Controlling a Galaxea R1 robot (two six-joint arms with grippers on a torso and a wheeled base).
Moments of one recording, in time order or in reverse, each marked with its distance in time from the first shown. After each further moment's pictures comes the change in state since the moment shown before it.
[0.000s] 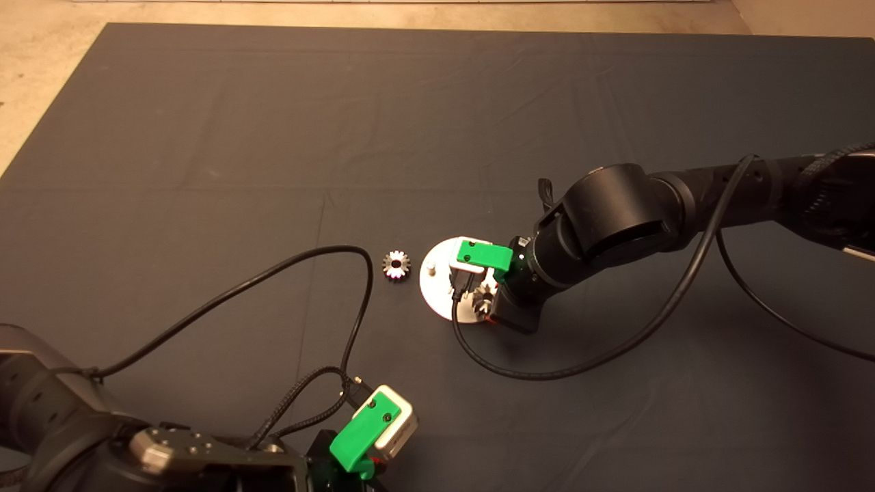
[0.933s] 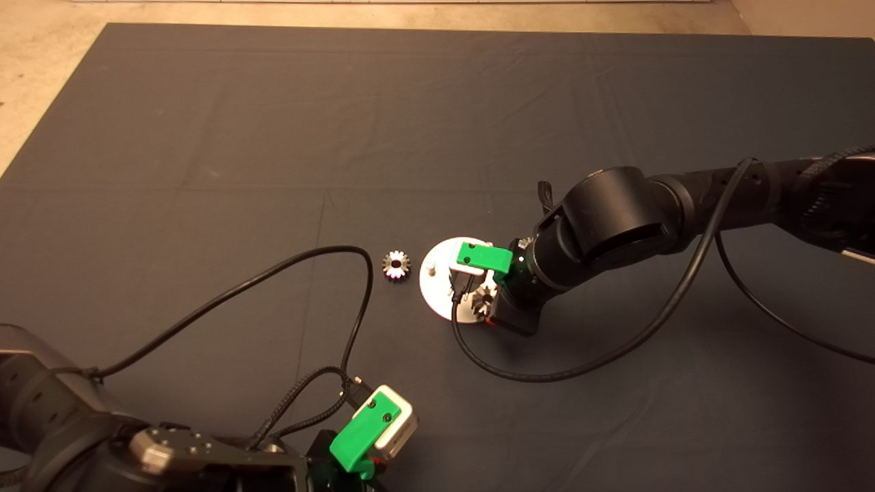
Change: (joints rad) left arm 0.000 0.000 0.000 0.000 0.000 0.000; right arm -0.009 -0.002 0.000 0.000 0.002 0.000
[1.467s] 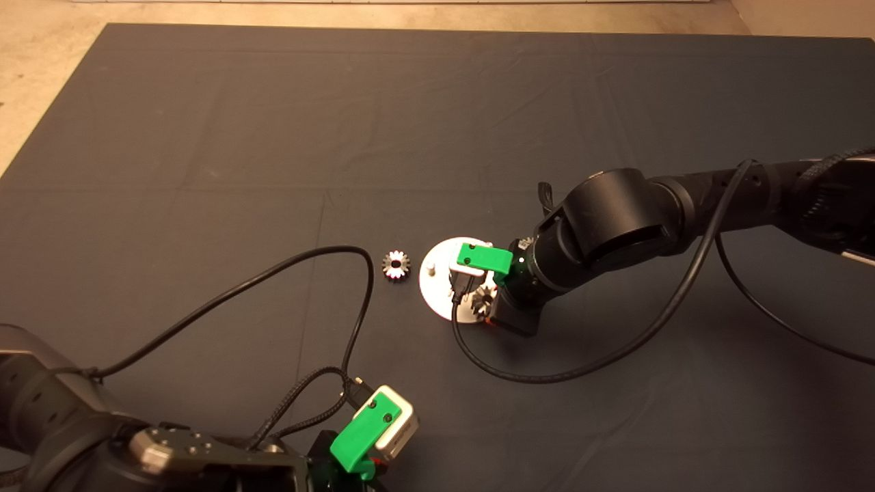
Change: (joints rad) left arm 0.000 -0.003 0.000 0.000 -0.008 0.000; right arm -0.005 -0.001 0.002 -0.009 0.000 -0.001
